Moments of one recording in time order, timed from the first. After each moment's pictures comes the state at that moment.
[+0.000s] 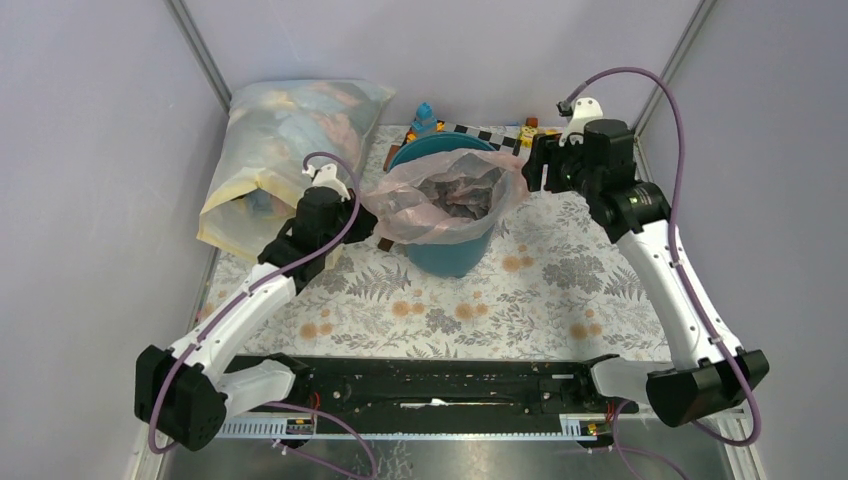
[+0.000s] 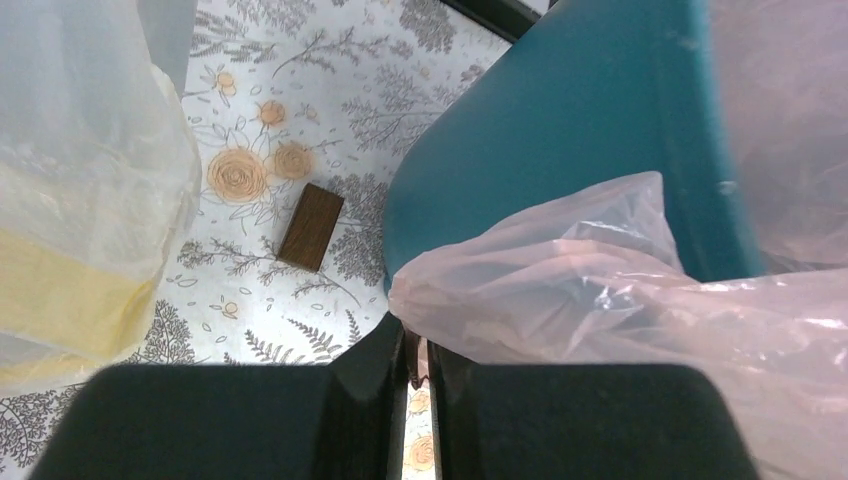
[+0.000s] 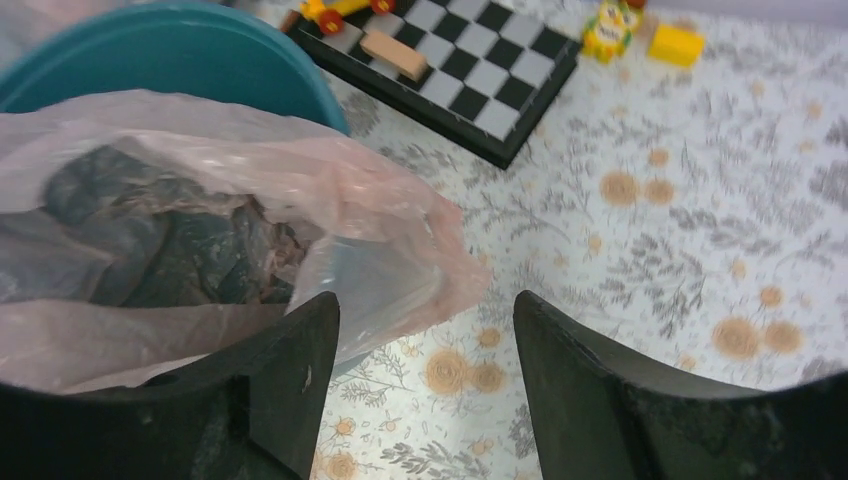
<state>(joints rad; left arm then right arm) -0.45 1.12 0.86 -0.23 -0.04 -0.58 0.29 1.27 1.39 -0.62 -0.02 0.14</state>
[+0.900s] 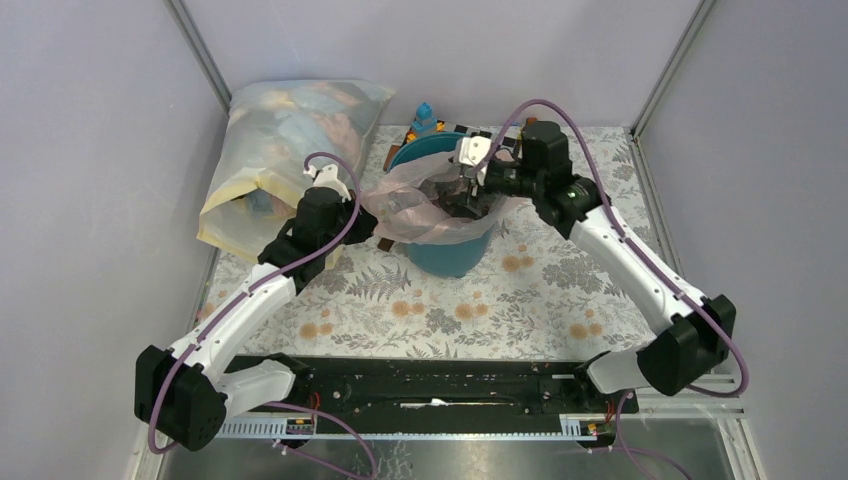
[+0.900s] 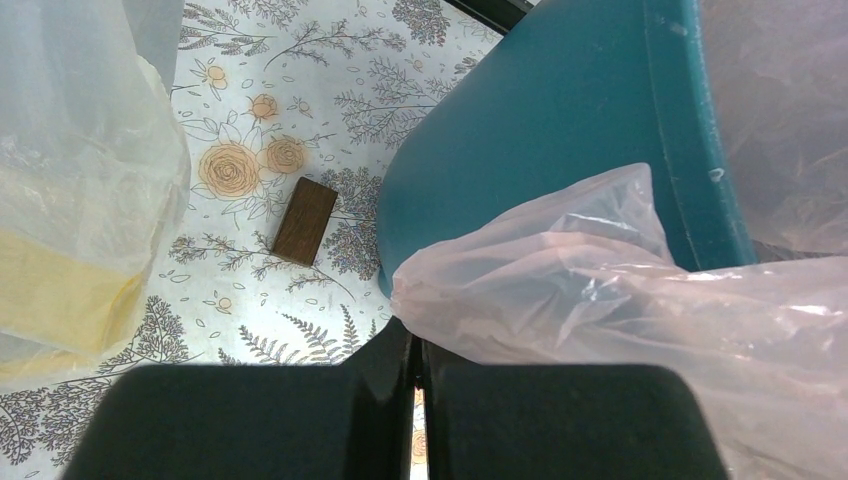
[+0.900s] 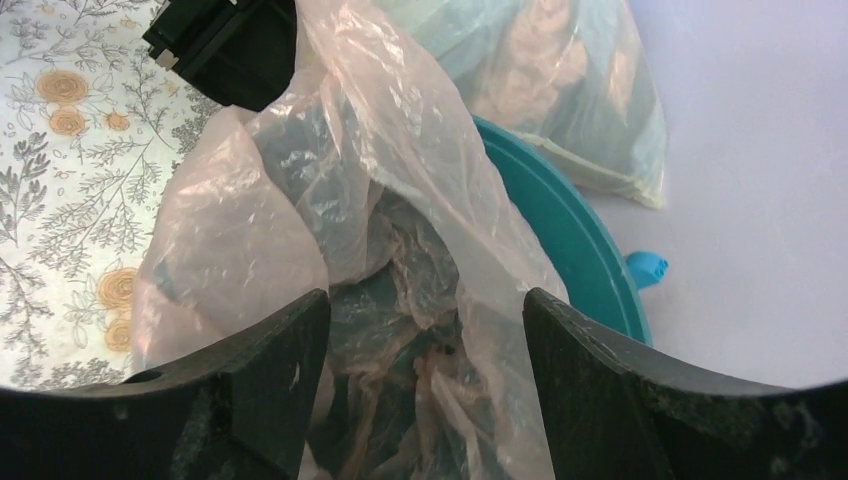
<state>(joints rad) -0.45 1.10 0.86 -0.23 -0.03 -0.59 0.50 1.38 1.34 -0.27 -0.70 -0.66</state>
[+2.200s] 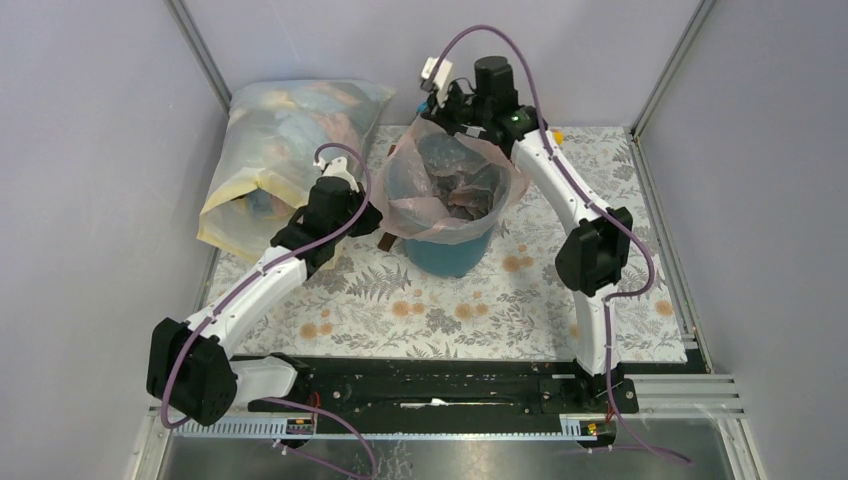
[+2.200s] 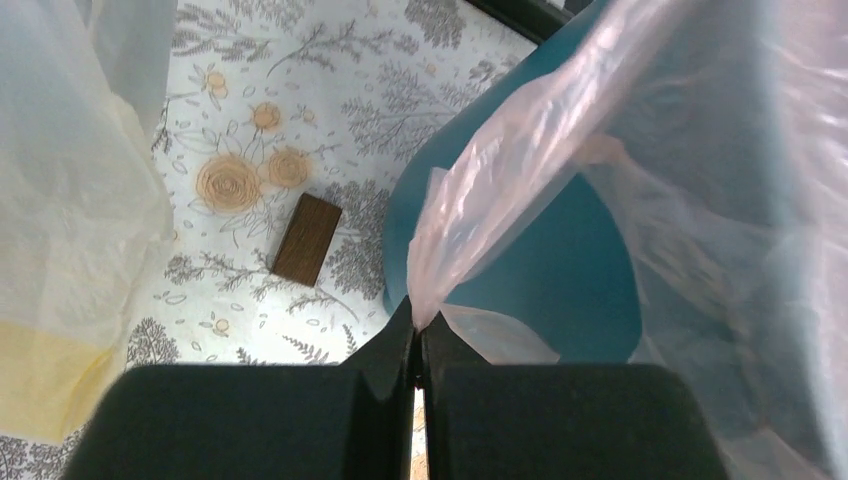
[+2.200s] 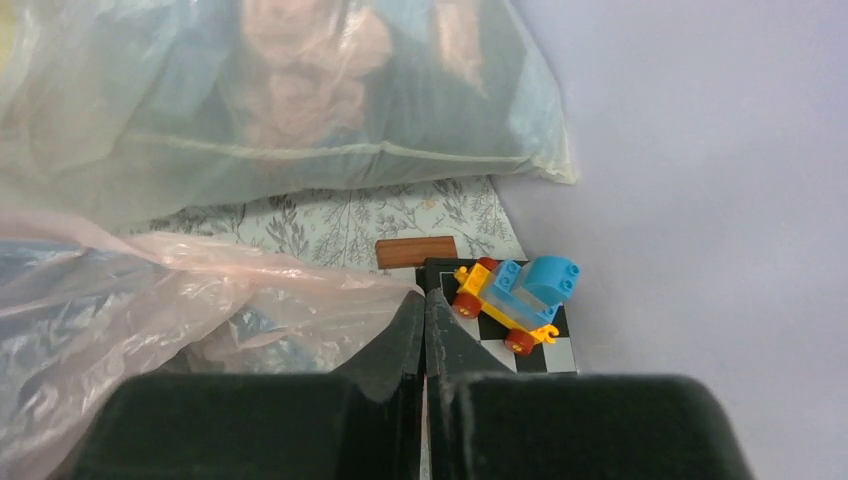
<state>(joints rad) -0.45 1.23 0.91 -0.22 -0.03 -0.58 0.48 2.10 2.15 -0.39 -0.55 -0.57</state>
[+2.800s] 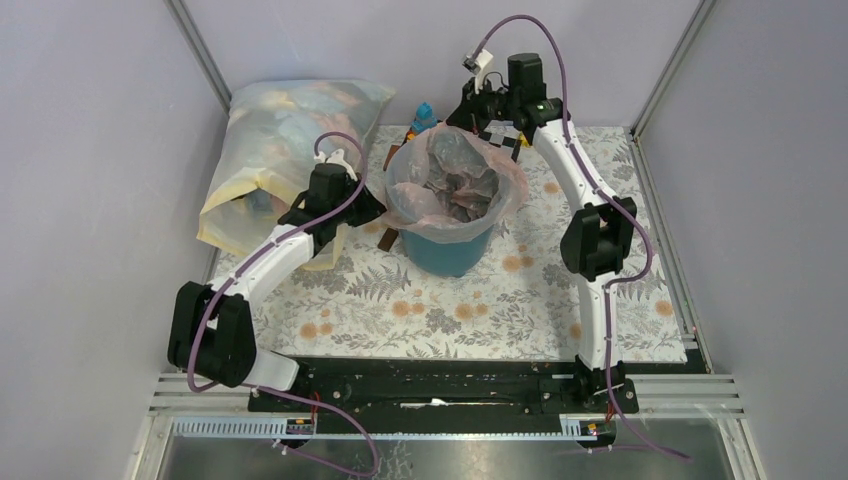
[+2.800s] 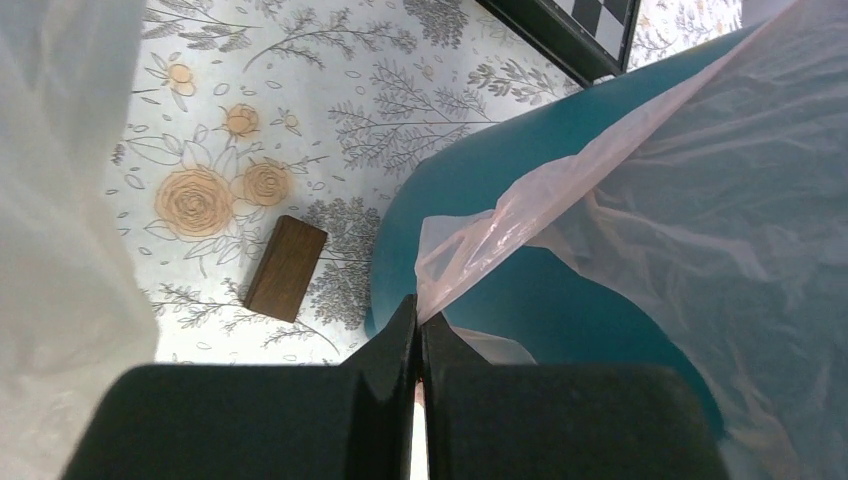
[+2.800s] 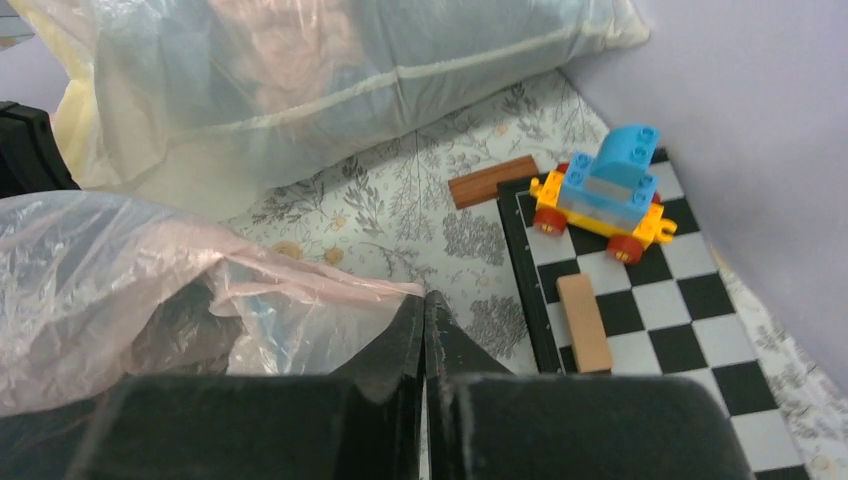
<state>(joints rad) -0.33 1.41 0.98 -0.15 0.14 -0.65 0.31 2.23 2.28 -0.48 -0.76 -0.21</state>
